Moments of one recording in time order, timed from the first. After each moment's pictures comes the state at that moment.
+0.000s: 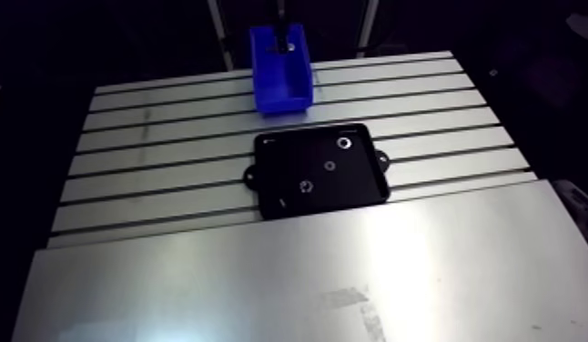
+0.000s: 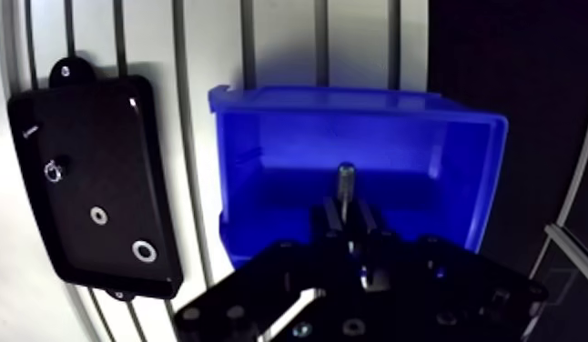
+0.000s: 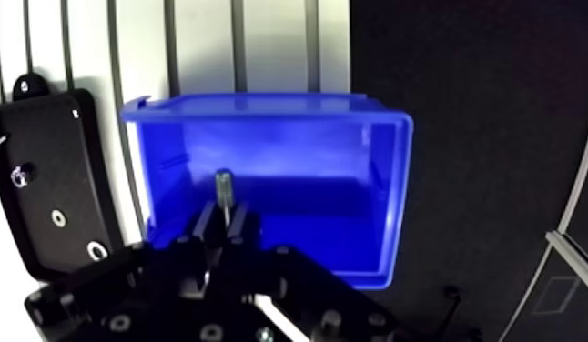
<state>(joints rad) -0.18 -0.96 1.41 -1.93 -1.60 -3.30</state>
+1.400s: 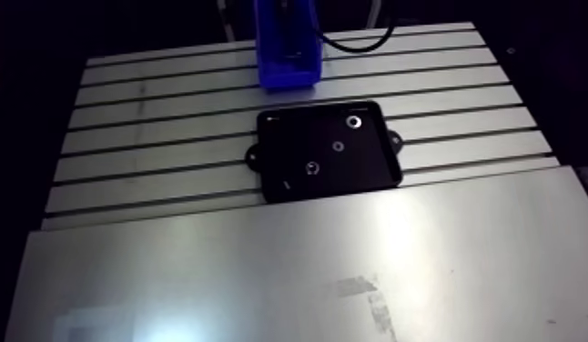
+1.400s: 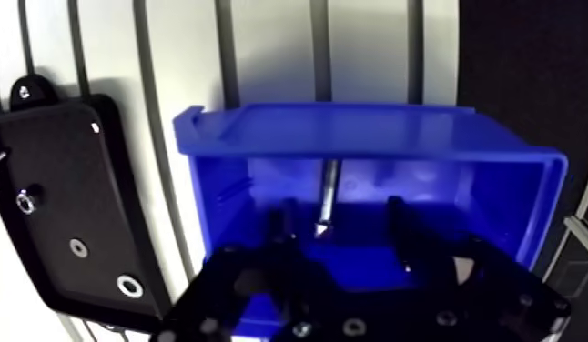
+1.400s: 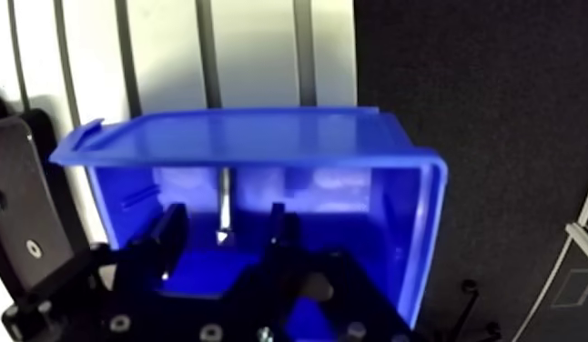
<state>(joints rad) -0.16 -0.89 1.42 -1.99 -1.64 -3.24</state>
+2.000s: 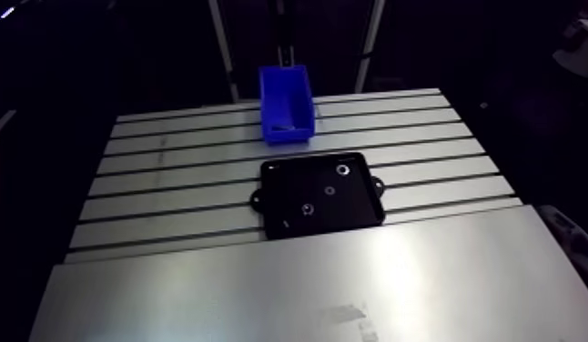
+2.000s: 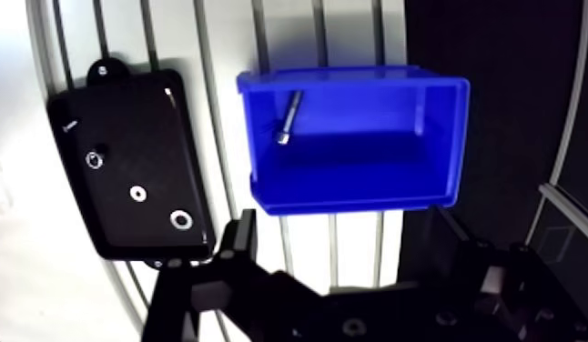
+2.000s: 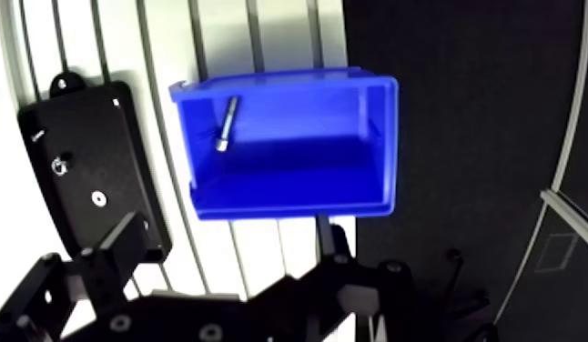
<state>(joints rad) -0.16 -1.08 1.42 -1.87 -1.64 -3.20</state>
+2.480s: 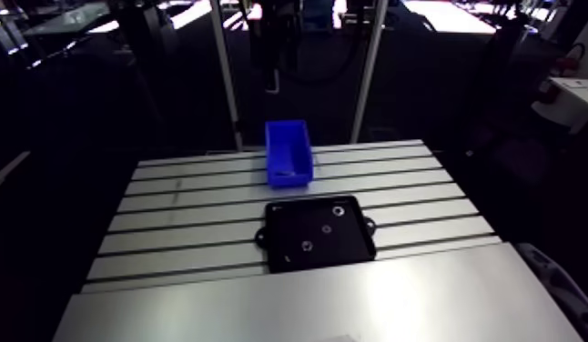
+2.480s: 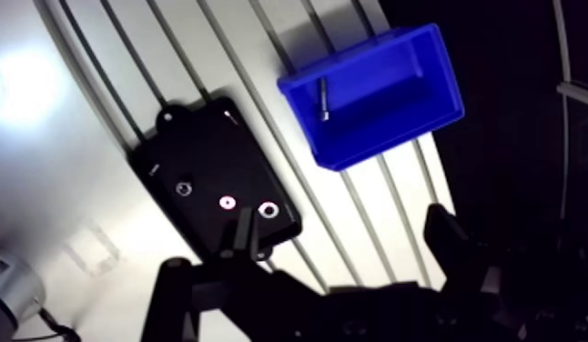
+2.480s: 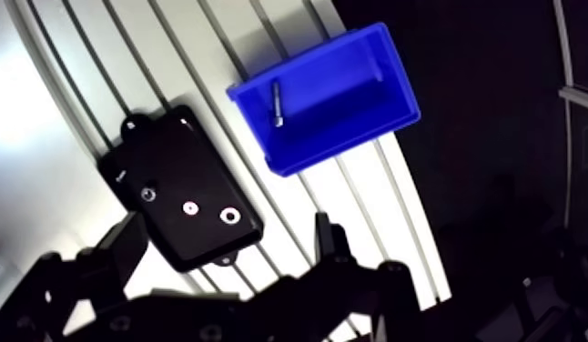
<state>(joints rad) -0.16 -1.27 1.45 -1.73 -1.63 -2.80</state>
